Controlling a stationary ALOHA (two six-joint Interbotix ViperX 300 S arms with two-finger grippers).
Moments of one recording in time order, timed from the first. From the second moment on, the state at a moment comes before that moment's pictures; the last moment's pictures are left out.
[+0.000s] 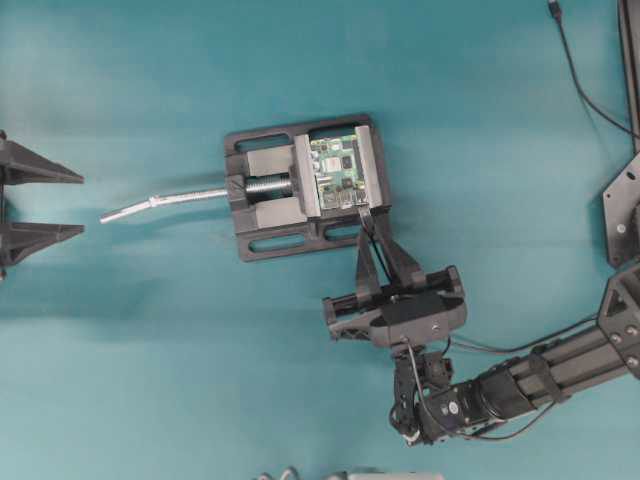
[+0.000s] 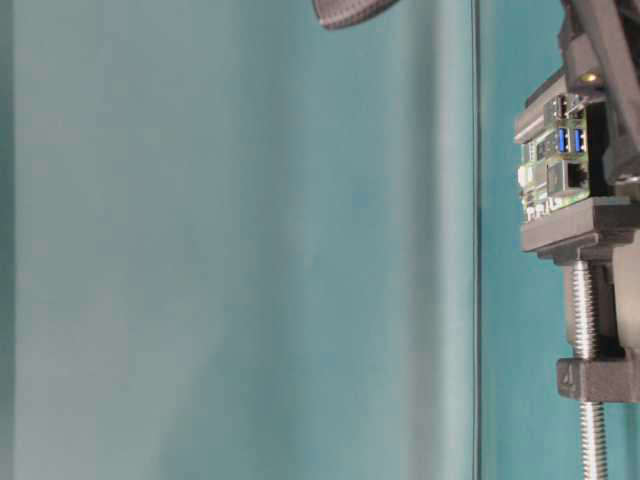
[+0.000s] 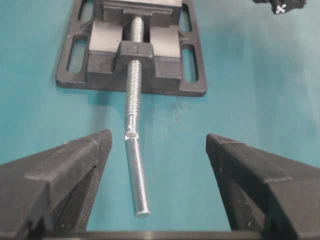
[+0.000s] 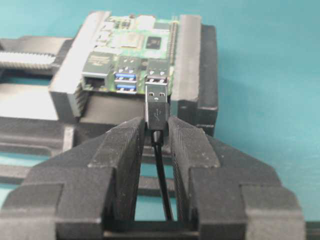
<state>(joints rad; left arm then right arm) 0.06 -1.14 1.57 -0.05 -0.12 -0.06 0.56 0.65 0.26 1.93 -1.75 -0.60</state>
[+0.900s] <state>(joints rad) 0.06 -1.14 1.57 -0.05 -0.12 -0.06 0.55 0.64 0.25 1.93 -1.75 -0.61</state>
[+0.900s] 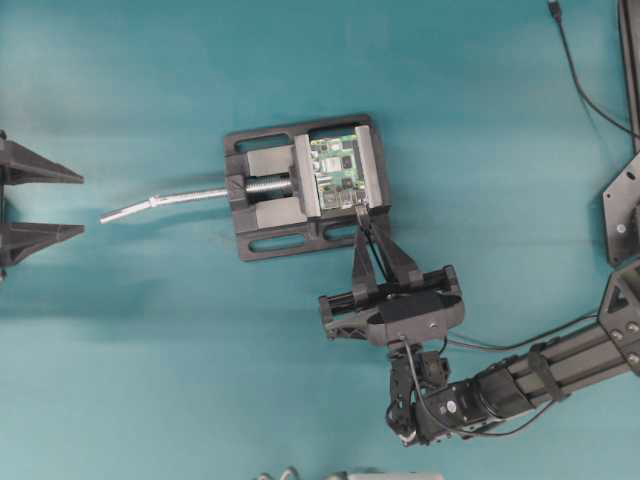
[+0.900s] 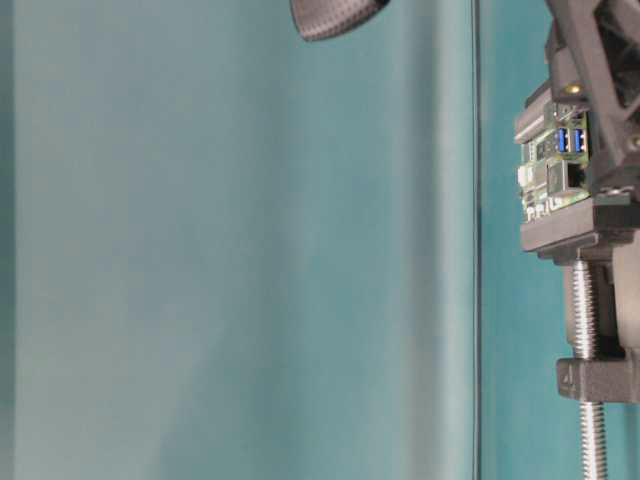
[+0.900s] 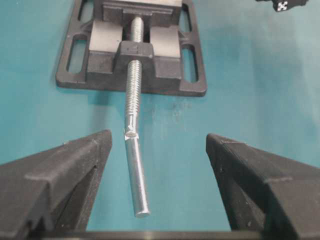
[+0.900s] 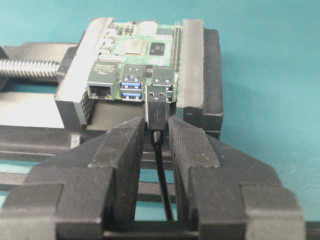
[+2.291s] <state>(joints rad) 0.06 -1.14 1.57 -0.05 -0.12 -0.06 0.54 0.64 0.25 1.94 -1.75 -0.61</state>
